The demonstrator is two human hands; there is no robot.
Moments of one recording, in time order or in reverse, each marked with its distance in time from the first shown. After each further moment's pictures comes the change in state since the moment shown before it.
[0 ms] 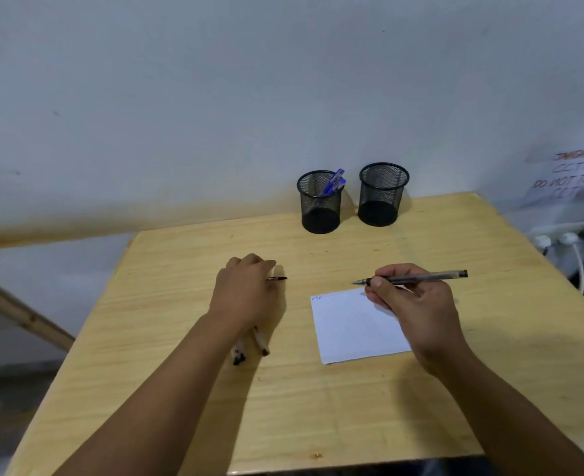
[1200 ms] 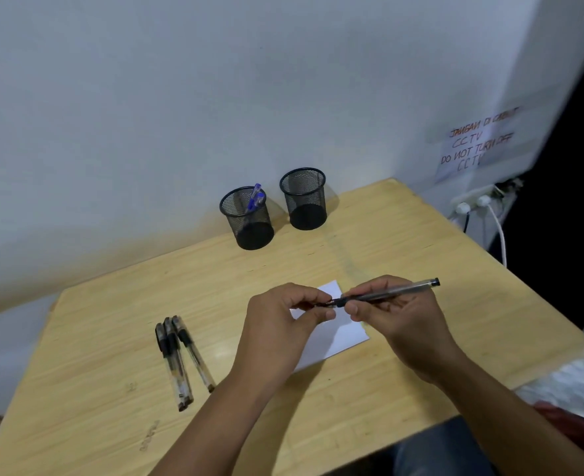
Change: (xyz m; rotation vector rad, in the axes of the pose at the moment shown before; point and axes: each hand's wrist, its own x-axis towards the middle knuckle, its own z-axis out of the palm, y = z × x) left_hand -0.054 0.136 -0.008 -0.875 -0.028 0.185; right_hand -0.022 -0.008 -0.063 -0.013 -0.047 -0.163
